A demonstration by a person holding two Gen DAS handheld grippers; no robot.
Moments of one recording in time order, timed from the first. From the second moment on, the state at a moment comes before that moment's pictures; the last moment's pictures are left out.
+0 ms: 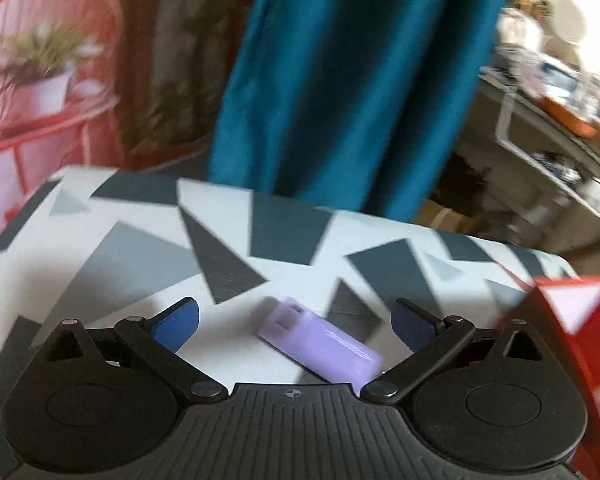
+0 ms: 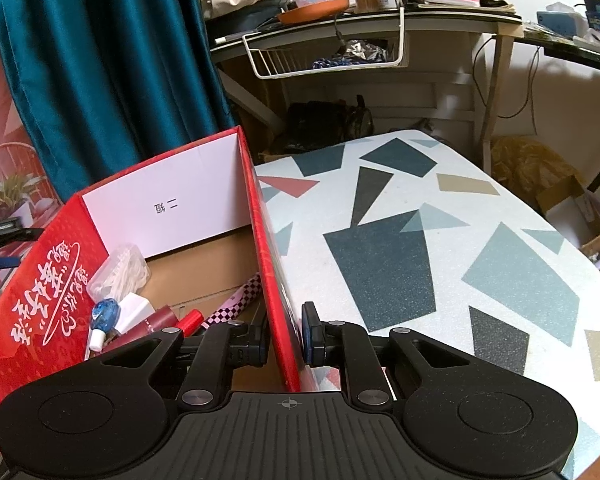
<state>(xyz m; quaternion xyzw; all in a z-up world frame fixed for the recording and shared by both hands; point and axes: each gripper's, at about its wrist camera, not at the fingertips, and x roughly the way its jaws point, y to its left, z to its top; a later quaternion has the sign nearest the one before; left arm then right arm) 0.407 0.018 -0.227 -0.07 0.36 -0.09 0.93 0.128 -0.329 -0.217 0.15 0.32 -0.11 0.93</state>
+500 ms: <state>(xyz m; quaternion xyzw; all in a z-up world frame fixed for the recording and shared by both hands) 0.427 -0.005 -0.266 -0.05 0.39 -0.01 0.92 0.130 -0.329 -0.217 0.15 0.32 -0.11 0.93</state>
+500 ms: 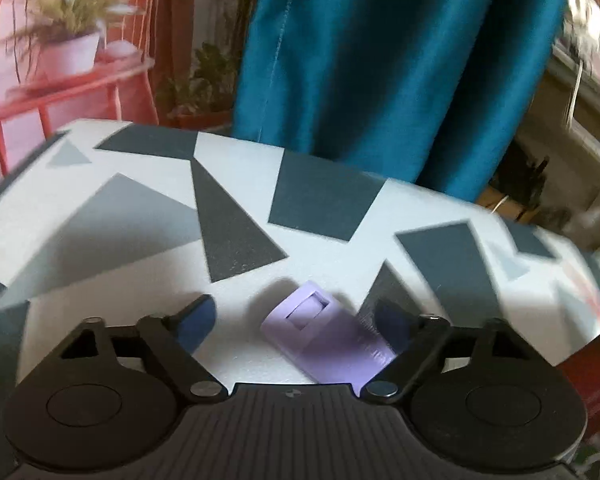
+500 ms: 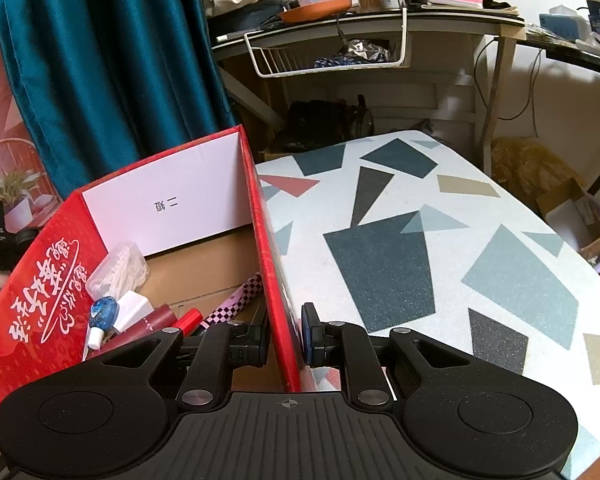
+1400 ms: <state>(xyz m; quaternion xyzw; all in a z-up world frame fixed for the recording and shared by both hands) 0.333 0.018 -0.270 -0.03 0.39 -0.09 0.92 0.127 -0.331 -0.218 0.16 0.31 -0.10 0.93</state>
